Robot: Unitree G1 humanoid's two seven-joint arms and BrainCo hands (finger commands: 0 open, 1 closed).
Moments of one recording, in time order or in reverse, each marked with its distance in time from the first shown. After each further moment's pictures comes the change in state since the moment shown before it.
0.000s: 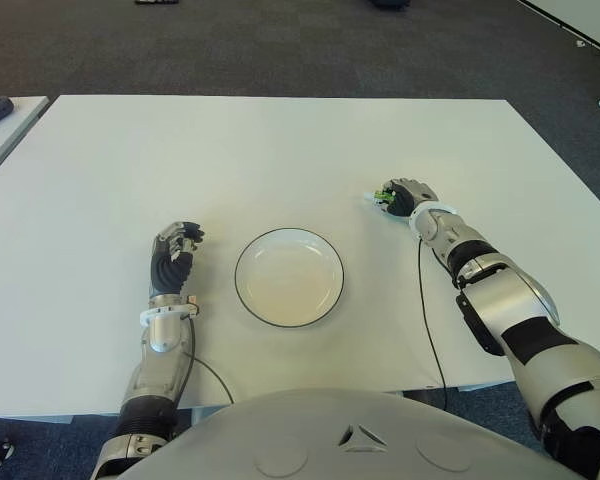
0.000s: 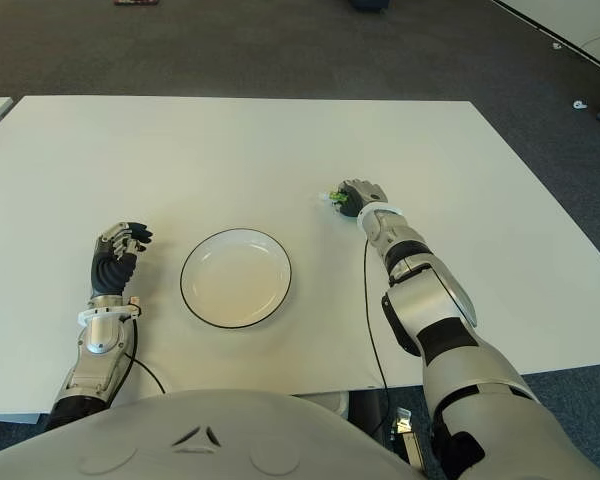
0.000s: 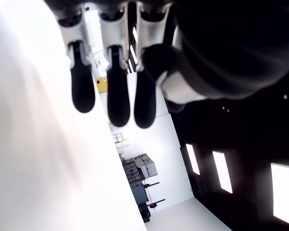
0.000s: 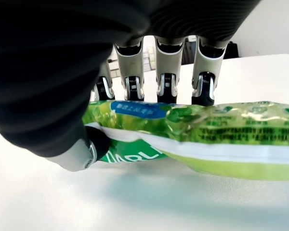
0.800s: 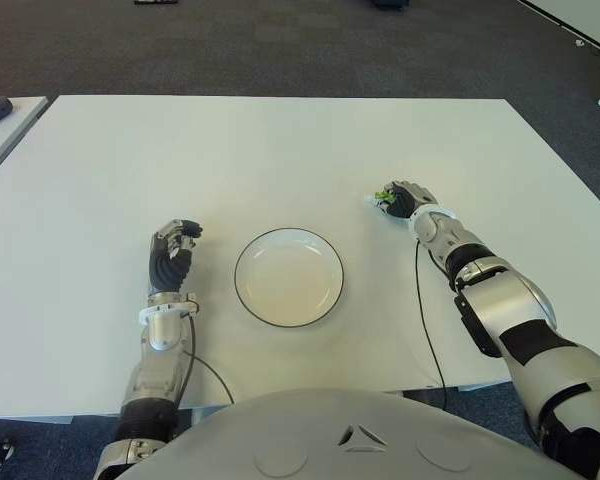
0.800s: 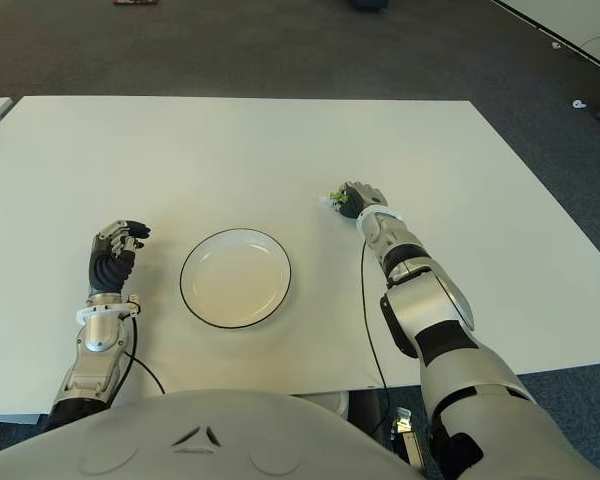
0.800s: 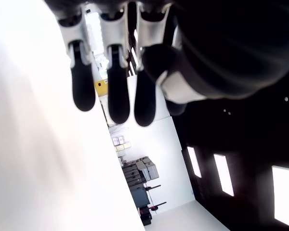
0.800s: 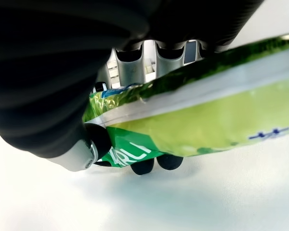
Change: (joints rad) left arm 0.026 -0.019 -0.001 -0.102 -0.003 0.092 0.000; right arm 0.014 0.013 -0.052 0.005 0.039 0.004 -0.013
